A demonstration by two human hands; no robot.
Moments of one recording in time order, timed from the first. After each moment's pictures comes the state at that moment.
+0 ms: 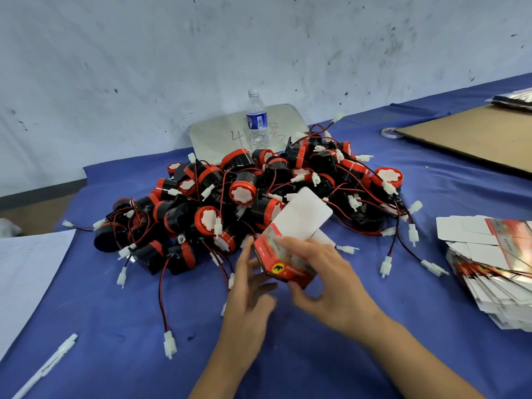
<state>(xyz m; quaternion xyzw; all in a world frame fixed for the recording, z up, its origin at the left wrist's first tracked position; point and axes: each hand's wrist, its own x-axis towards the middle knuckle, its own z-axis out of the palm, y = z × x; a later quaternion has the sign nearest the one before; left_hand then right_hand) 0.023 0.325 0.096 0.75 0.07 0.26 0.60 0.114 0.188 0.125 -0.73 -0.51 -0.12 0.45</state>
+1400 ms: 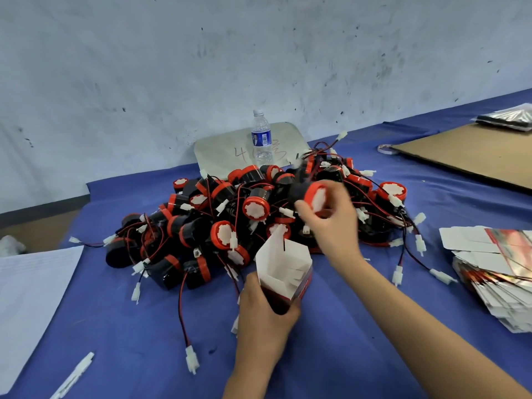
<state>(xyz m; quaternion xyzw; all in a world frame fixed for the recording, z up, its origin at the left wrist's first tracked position) 0.031 0.337 0.085 0.84 0.24 0.26 0.42 0.176 0.256 0.160 -0.68 -0.24 -0.16 0.67</state>
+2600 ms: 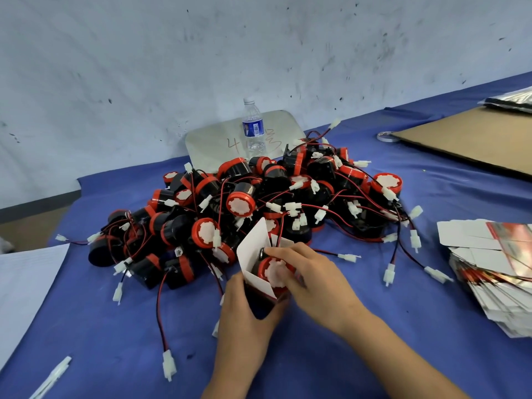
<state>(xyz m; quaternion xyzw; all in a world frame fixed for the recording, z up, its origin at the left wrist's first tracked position) 0.028 0.331 0.087 0.83 0.21 0.28 0.43 0.130 0.219 0.118 -0.83 -0.42 -0.03 0.37</state>
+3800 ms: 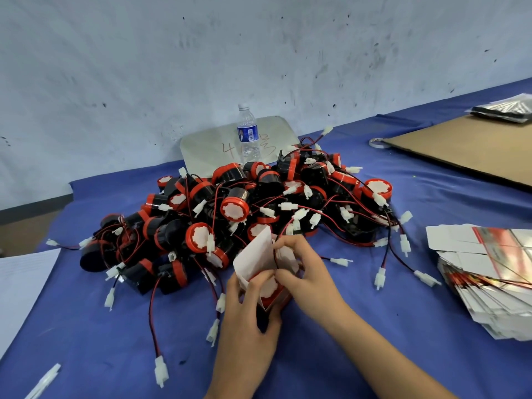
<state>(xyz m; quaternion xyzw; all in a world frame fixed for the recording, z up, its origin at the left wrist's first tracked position) 0.026 0.321 0.093 0.89 0.10 0.32 0.32 0.126 0.224 0.123 -0.66 -0.33 0.09 0.67</state>
